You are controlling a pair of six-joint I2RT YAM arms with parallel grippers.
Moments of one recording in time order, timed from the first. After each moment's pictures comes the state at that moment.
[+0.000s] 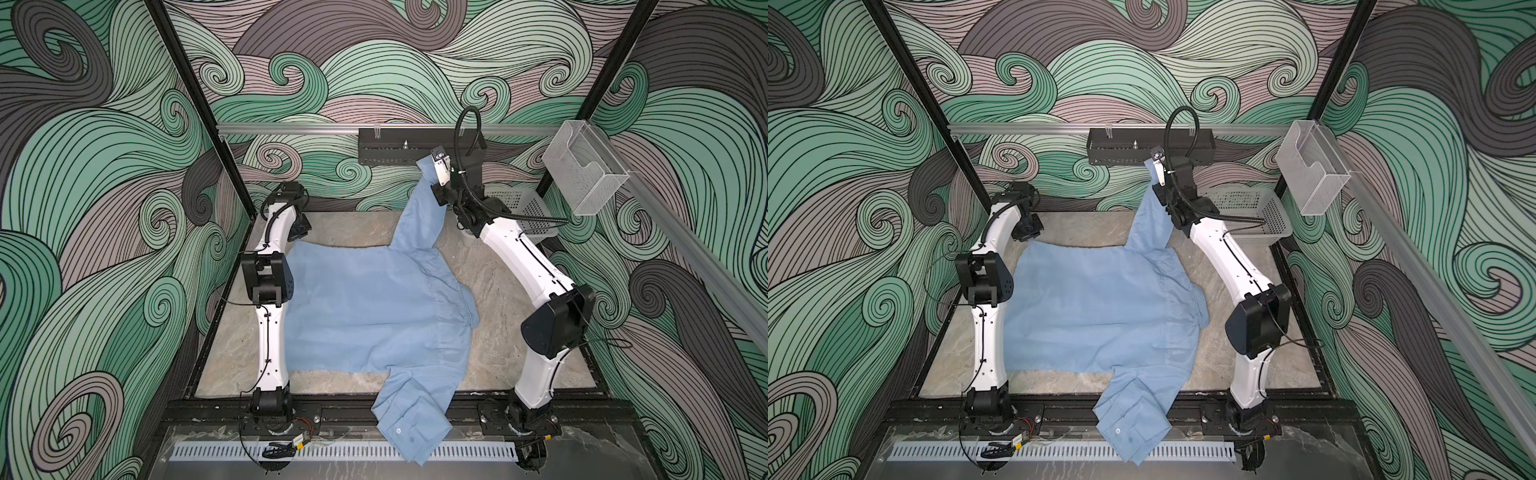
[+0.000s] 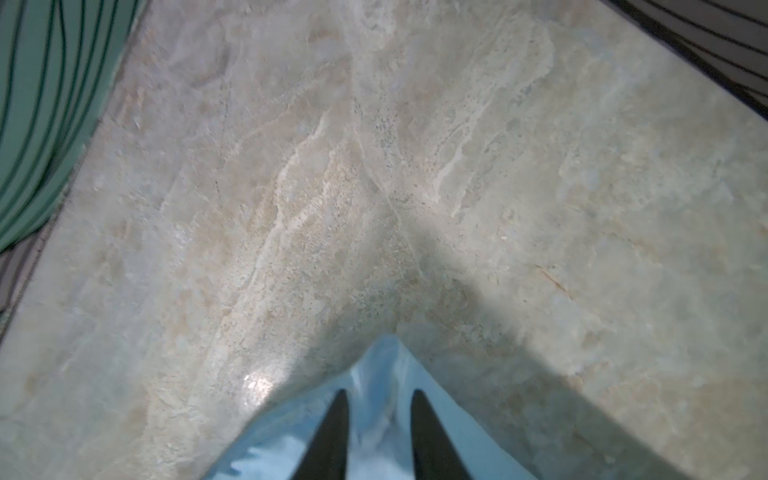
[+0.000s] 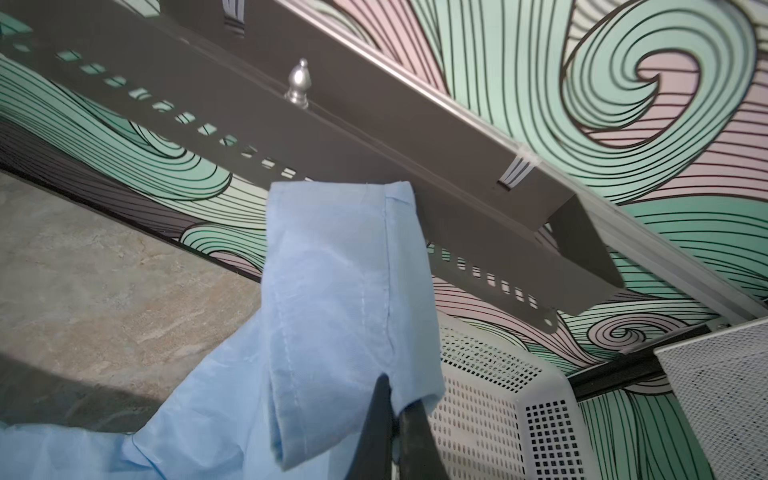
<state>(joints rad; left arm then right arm) 0.04 2.51 2.50 -1.24 -0.21 -0.52 0.42 1.91 1.96 -0.39 0.36 -0.38</state>
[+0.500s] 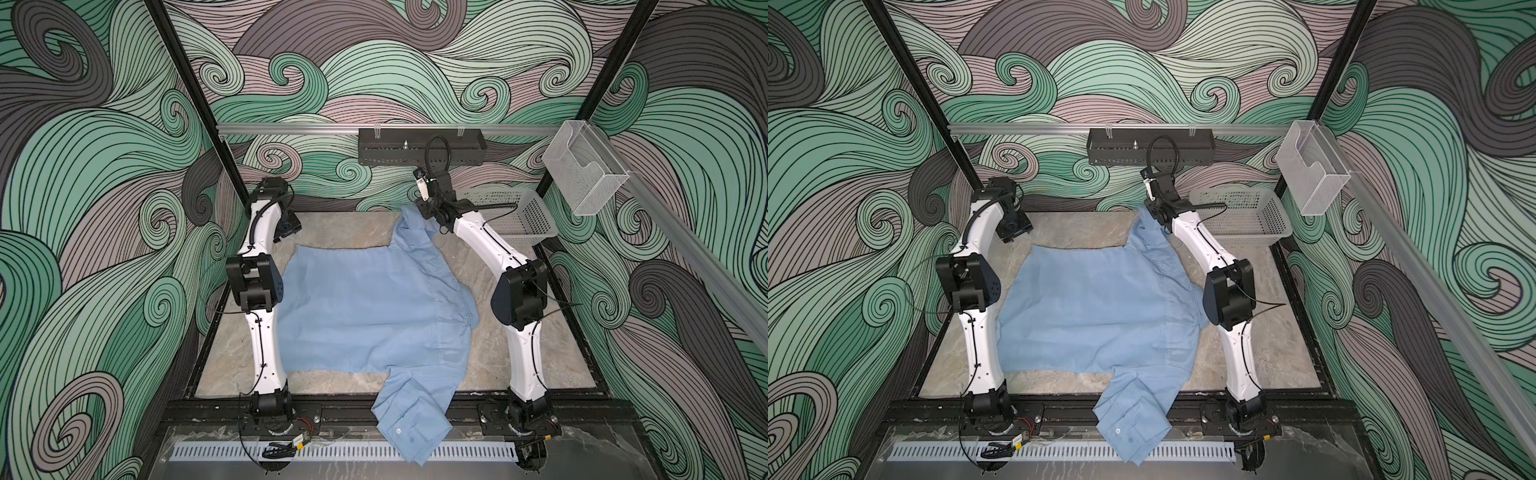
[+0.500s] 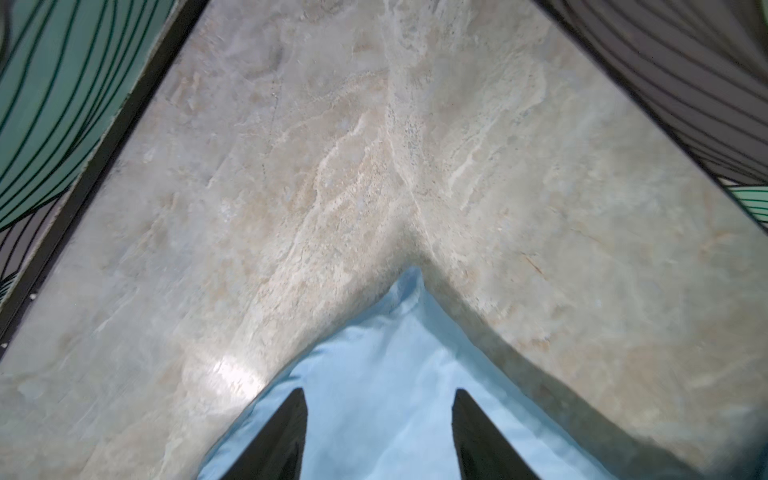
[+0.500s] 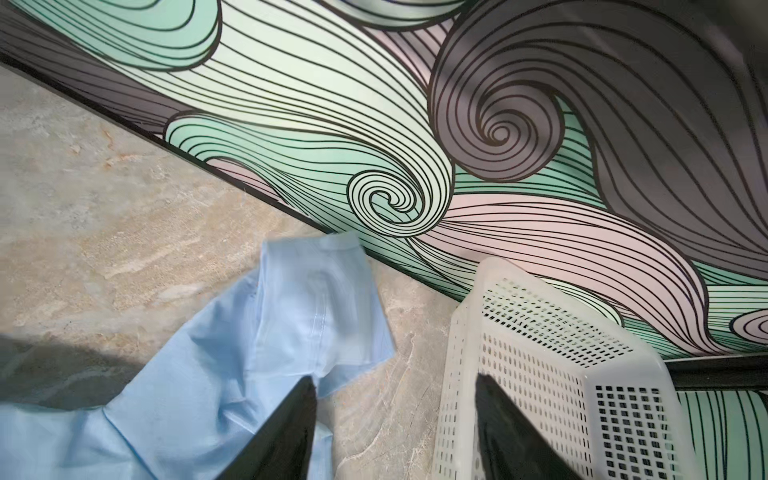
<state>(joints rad) 0.10 2.26 2.29 -1.24 -0.09 -0.54 0.41 2.18 2.13 -0.51 0.33 -0.32</state>
